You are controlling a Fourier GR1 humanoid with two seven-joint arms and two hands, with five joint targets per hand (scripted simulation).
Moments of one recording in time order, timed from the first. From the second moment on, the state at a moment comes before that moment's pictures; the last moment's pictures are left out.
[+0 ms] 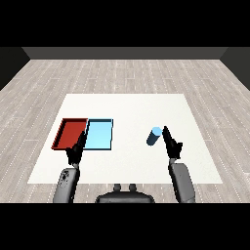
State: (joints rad) left arm 0.04 0.09 0.00 -1.56 0.00 0.00 -0.01; right arm -0.04 -0.09 0.01 -1.55 0.01 -0.01 0.00
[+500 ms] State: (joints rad) left arm -0.01 0.04 0.02 -1.63 0.05 -0.02 -0.18; right arm -0.16 -0.22 -0.19 -1.43 -0.20 0.21 -0.15
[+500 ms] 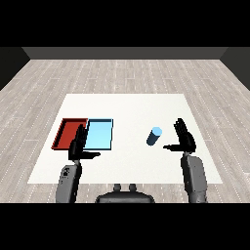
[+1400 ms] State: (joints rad) left arm 0.01 0.02 0.04 -1.58 0.11 -0.08 -0.43; right arm -0.25 -0.29 -0.28 -1.18 -0.28 0.39 -0.35
